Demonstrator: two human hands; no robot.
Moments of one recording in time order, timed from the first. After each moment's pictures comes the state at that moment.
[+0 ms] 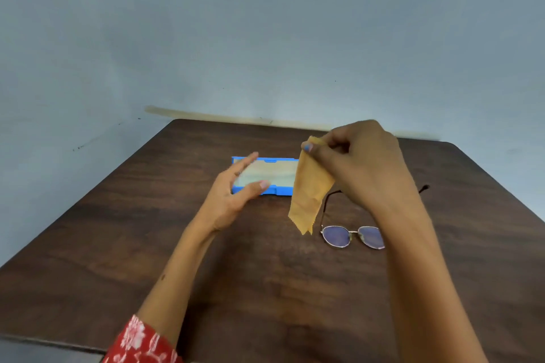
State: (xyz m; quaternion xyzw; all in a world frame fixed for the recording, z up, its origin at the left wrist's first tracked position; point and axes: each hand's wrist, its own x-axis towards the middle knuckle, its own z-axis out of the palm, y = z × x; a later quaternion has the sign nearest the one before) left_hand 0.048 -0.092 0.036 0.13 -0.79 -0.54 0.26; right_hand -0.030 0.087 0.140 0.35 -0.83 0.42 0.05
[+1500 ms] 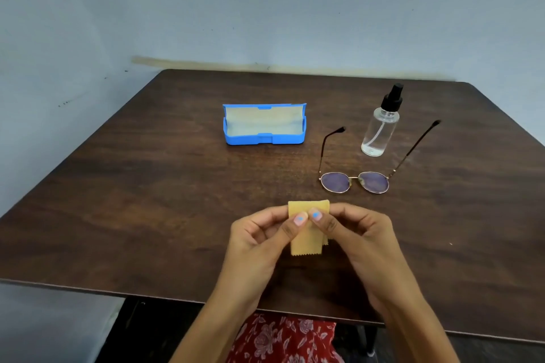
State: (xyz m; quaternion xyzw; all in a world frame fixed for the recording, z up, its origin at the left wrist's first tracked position) left_hand 0.103 0.042 0.004 0.20 -0.56 -0.78 0.21; right_hand 0.009 0.151 0.004 0.23 -0.63 0.69 -0.27
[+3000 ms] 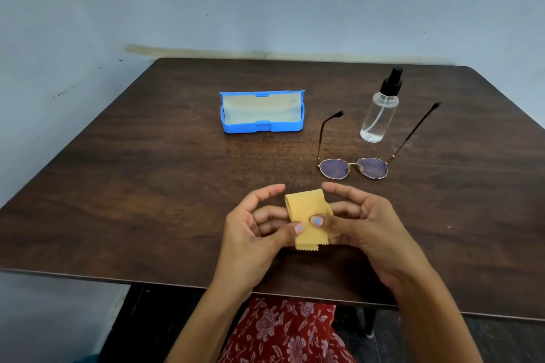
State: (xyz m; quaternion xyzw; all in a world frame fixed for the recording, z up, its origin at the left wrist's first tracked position) left_hand 0.107 0.037 -0.008 0.23 -0.61 -0.73 0.22; right_hand -0.007 0.157 0.002 0.17 -0.64 0.65 -0.37
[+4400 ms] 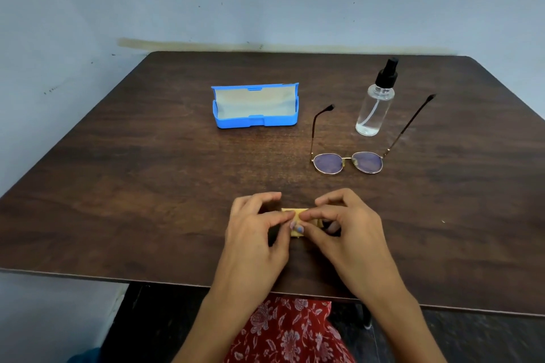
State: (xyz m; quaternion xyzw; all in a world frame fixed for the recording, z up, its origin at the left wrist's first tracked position) left_hand 0.103 0.042 -0.028 0.20 -0.91 -0.29 0.24; right_hand 0.006 0.158 -0.024 0.36 -0.83 0.43 -0.06
